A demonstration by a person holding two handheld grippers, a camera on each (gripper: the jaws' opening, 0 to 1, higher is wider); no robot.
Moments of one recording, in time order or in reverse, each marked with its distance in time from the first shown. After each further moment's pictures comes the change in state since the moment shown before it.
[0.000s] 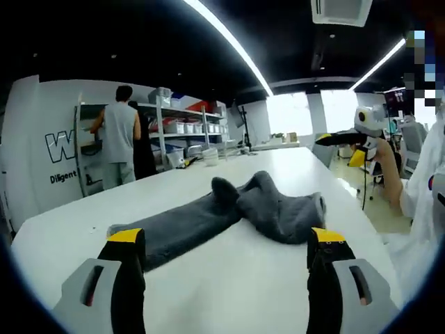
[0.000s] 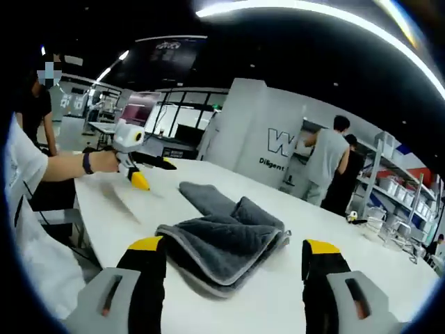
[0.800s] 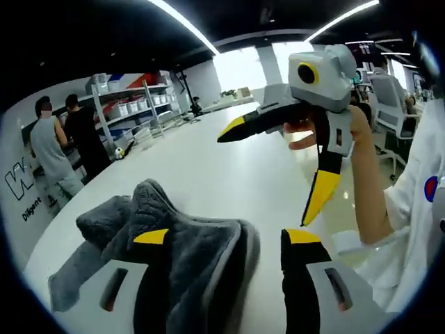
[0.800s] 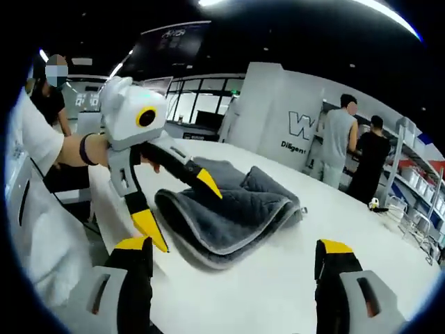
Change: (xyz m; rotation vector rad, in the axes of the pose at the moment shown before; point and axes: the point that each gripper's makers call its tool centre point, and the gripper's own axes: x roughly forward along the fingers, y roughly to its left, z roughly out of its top) left arm 0.136 -0.151 0.006 0.213 0.263 -0.206; right arm 0.004 -0.004 -0.040 -0.028 0.021 0.186
